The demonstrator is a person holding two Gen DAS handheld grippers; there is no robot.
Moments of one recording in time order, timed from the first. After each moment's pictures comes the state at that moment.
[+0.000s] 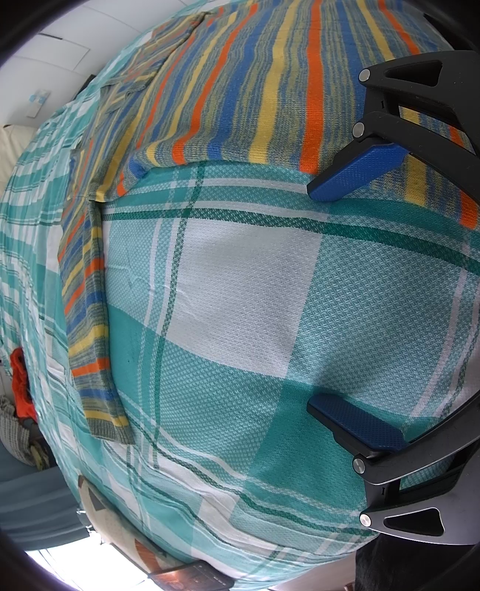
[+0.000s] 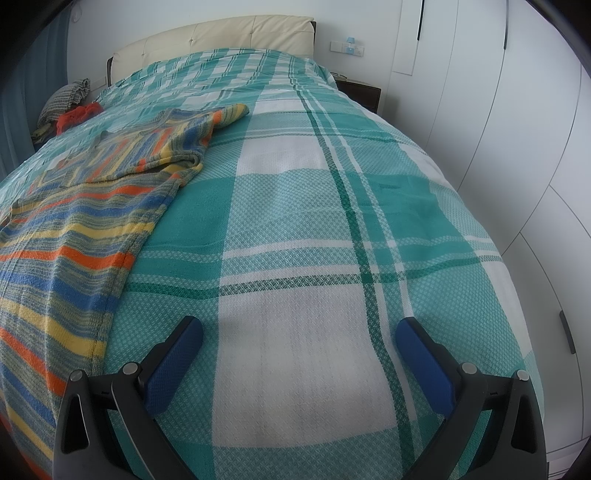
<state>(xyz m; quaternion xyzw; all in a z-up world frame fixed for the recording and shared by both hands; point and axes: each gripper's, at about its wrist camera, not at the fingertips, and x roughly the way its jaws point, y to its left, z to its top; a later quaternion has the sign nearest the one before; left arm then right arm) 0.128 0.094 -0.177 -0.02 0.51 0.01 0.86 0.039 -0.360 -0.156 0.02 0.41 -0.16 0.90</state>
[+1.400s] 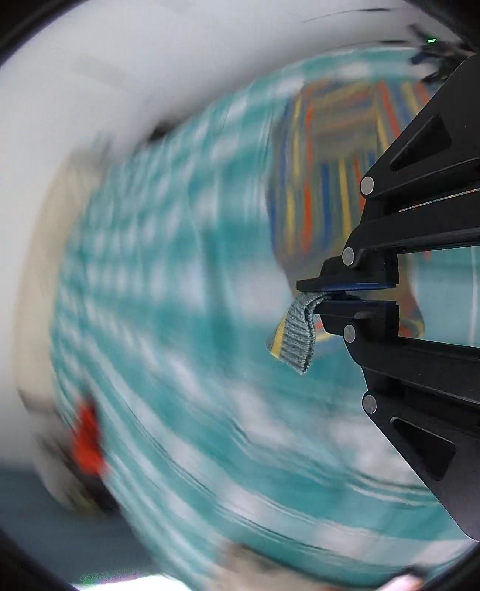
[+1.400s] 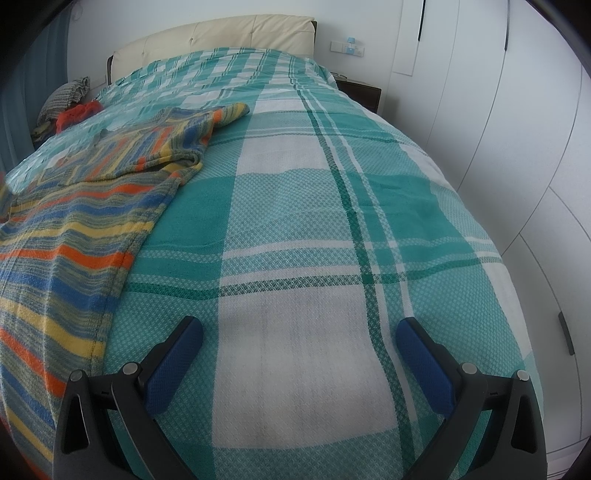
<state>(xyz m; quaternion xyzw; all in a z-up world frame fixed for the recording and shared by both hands) 0.328 0.084 0.008 -0.04 0.41 -0.13 0.90 0.040 -0.361 -0.157 0.02 0.41 -0.16 0.90</state>
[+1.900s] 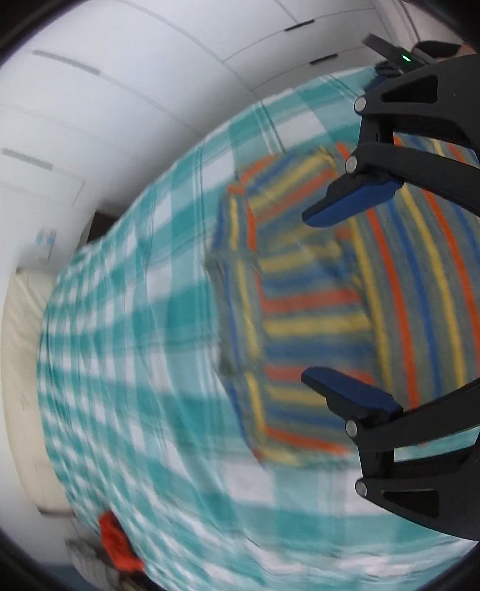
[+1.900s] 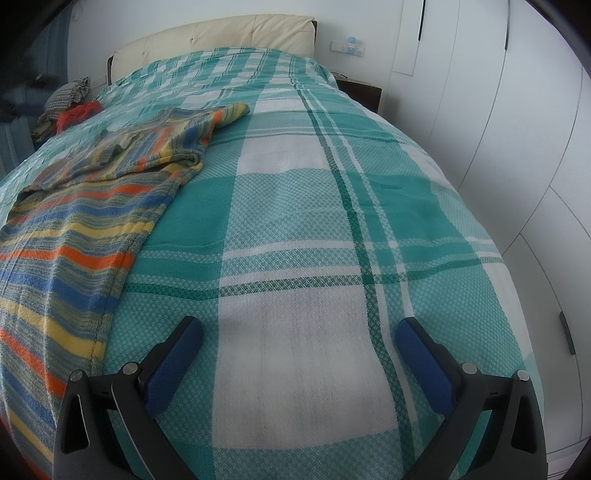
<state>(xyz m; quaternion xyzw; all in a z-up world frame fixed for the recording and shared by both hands) 0.290 -0.061 -0.029 0.01 0.44 -0.23 0.87 0.041 -0.361 -0.157 0.02 0.41 -0.16 0.90</state>
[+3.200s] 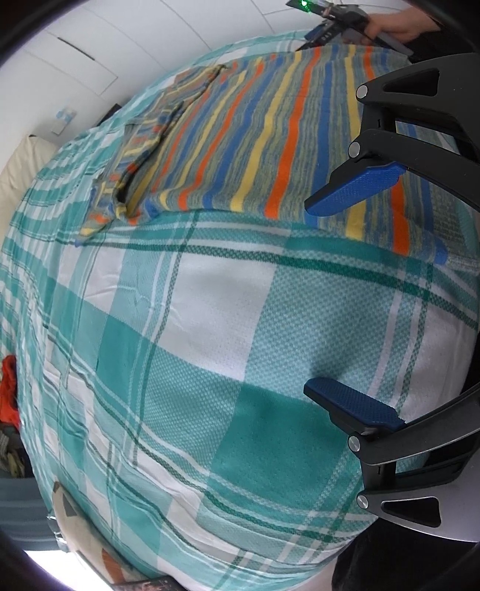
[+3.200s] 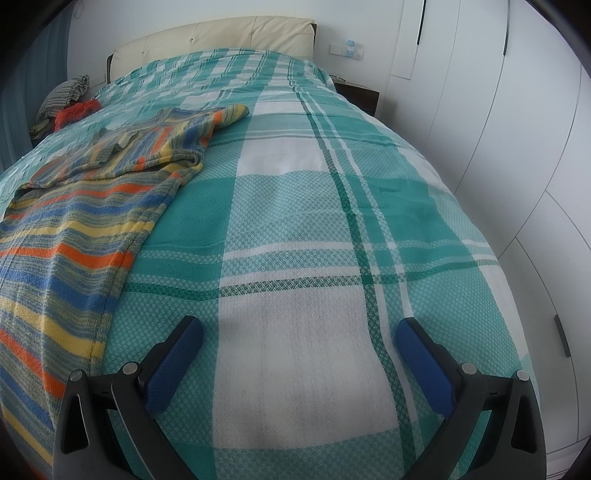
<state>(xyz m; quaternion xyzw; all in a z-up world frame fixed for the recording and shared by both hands) 0.102 0.118 -0.152 -0.10 0.51 -0.06 0.85 0.042 -0.359 -0.156 0.01 0.41 -0.17 0.90</state>
